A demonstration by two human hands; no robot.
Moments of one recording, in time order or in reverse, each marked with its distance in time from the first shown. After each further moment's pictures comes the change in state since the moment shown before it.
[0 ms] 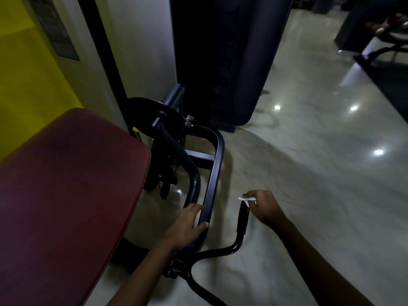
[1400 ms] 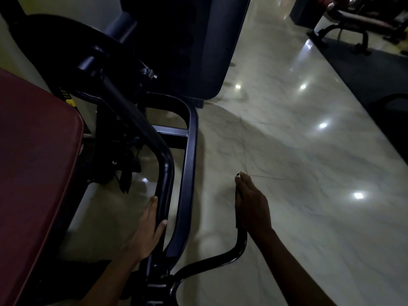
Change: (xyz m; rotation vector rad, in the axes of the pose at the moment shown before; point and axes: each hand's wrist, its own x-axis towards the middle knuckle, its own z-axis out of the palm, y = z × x) left_hand 0.076 -0.204 0.112 0.023 0.084 0.038; right_hand 0.024 0.054 0.139 -0.236 0.466 0.121
